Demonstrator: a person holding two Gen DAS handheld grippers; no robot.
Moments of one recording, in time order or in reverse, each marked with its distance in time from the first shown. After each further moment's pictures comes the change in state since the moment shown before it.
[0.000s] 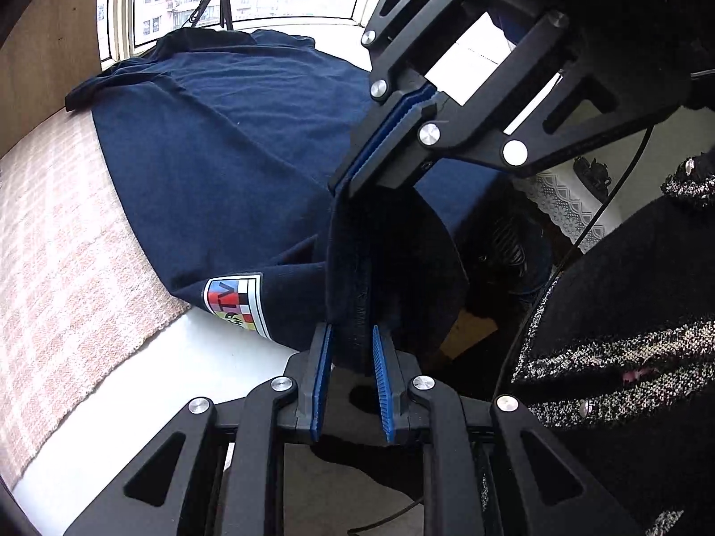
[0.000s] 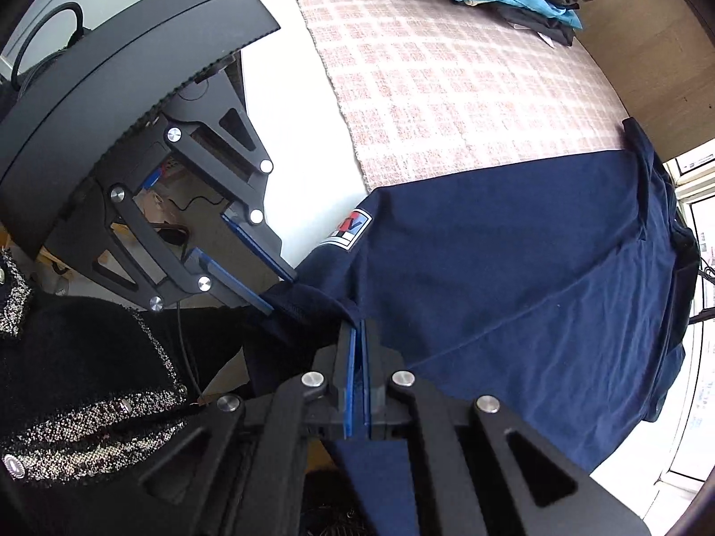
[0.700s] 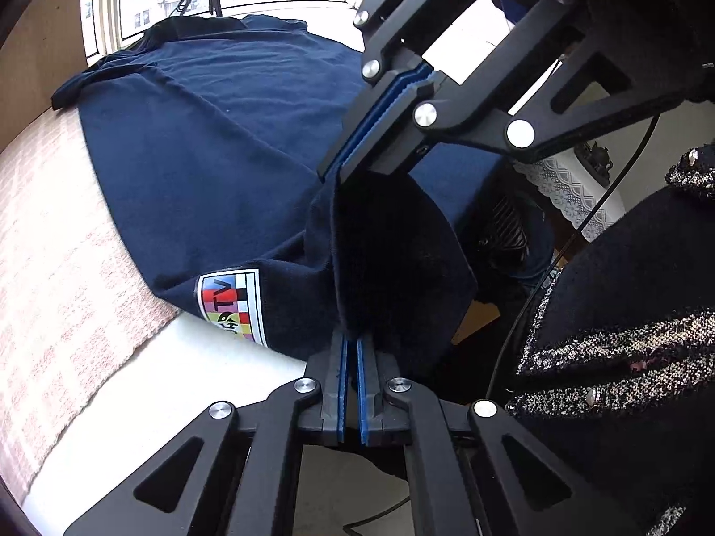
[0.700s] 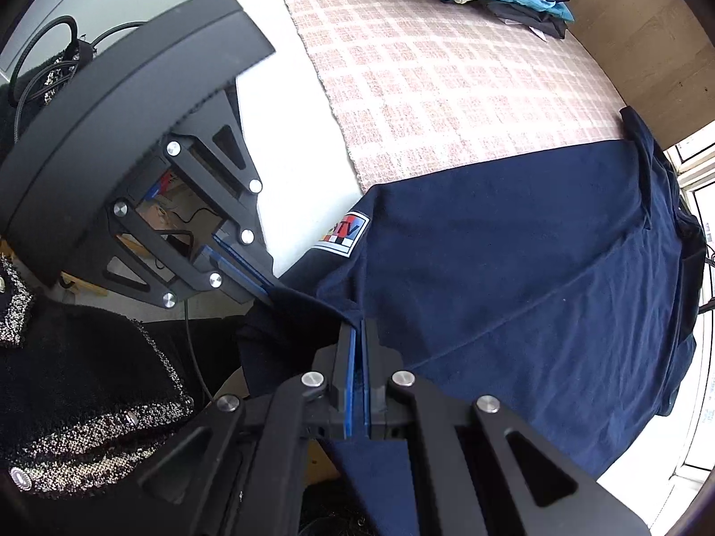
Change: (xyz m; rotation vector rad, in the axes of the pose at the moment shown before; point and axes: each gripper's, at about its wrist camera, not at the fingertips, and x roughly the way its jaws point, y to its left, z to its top) left arm 0.019 -0.006 0.004 -0.009 0.057 0.025; right arm 0.002 -0.006 -0.006 0.031 -0.032 0.035
